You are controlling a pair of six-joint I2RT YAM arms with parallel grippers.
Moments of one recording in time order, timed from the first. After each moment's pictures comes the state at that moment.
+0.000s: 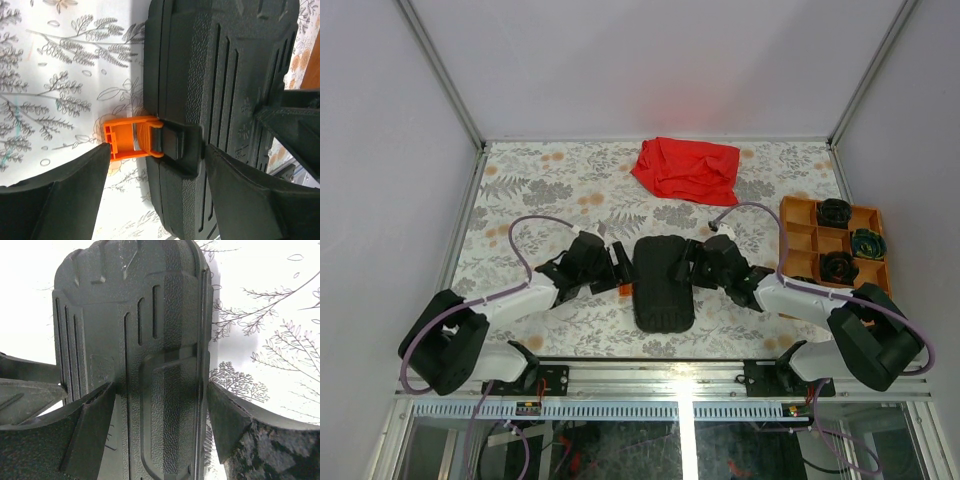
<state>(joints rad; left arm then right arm) -0.61 1.30 0.54 0.00 0.13 -0.89 0.68 1.36 0.54 0.12 0.03 0.84</state>
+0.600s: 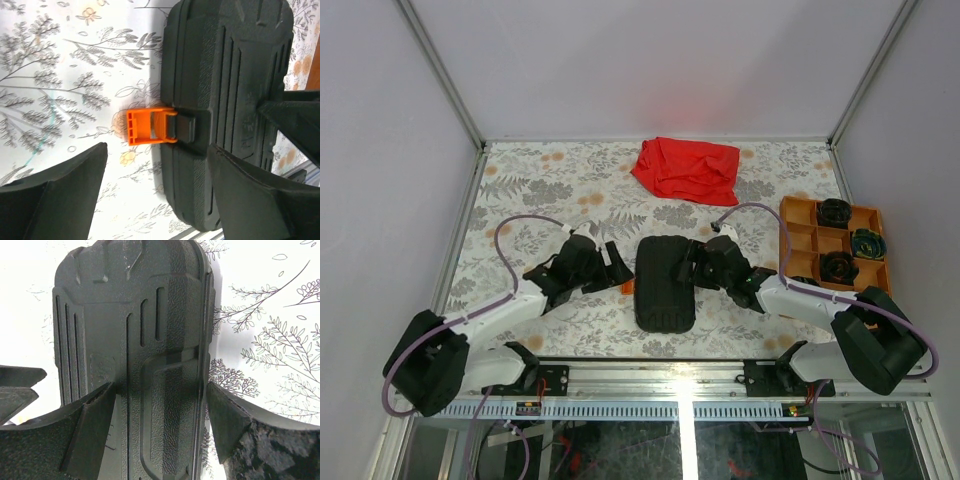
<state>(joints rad) -0.61 1.22 0.56 -0.09 0.06 -0.83 0.68 1.33 0.53 0.09 0.06 0.84</state>
